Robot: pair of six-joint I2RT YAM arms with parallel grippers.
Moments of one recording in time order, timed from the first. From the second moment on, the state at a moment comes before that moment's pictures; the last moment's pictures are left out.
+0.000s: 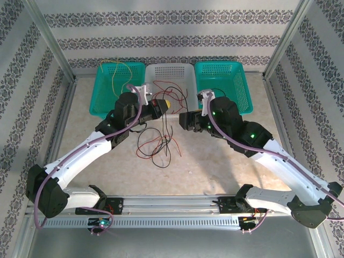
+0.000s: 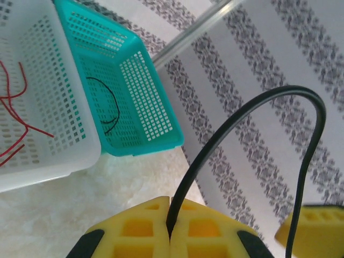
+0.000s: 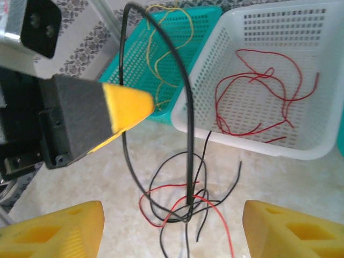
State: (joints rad) left arm -0.58 1.27 1.06 -0.02 0.25 -0.84; right arm 0.80 1.10 1.28 -0.67 0.06 0.49
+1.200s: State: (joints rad) left arm -0.57 1.26 1.03 0.21 0.29 -1.21; right arm 0.80 1.28 1.24 -0.51 -0.05 0.54
